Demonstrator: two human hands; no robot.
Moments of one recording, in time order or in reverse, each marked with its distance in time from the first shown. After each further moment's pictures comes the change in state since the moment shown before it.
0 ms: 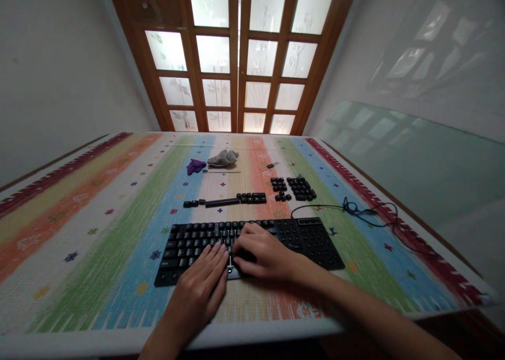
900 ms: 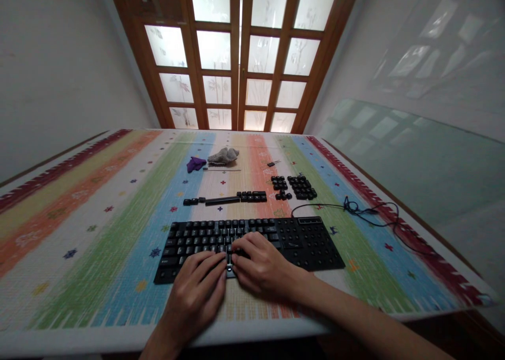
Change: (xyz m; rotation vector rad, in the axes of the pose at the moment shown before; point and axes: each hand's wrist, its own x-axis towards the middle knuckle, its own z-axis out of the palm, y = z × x) left_hand 0.000 0.010 -0.006 -0.156 0.150 -0.107; right_hand -0.016 -0.011 0.021 -0.307 0.041 -0.112
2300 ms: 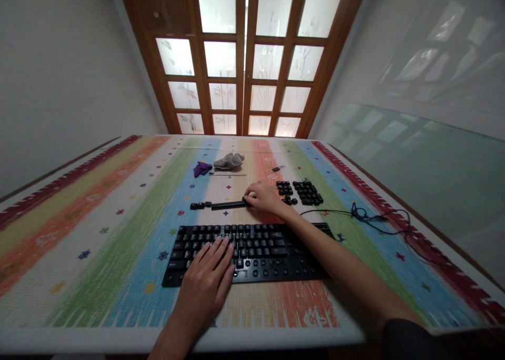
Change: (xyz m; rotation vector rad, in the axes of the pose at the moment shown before) left_hand 0.004 -0.014 0.012 0.335 -0.206 0.005; right_hand 0.080 0.143 0.004 -0.046 -0.182 0.506
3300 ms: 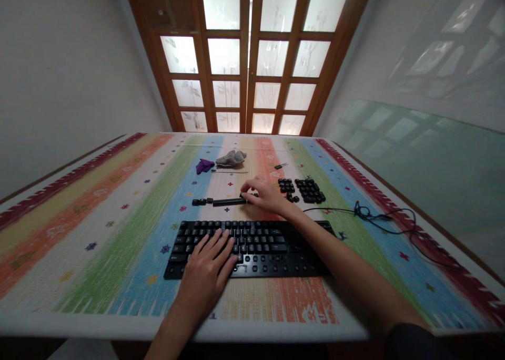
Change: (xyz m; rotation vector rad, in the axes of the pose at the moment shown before) left_hand 0.006 -0.001 0.002 -0.071 -0.018 -0.083; right_hand -0.014 -0.014 -0.021 0.248 0.134 -0.227
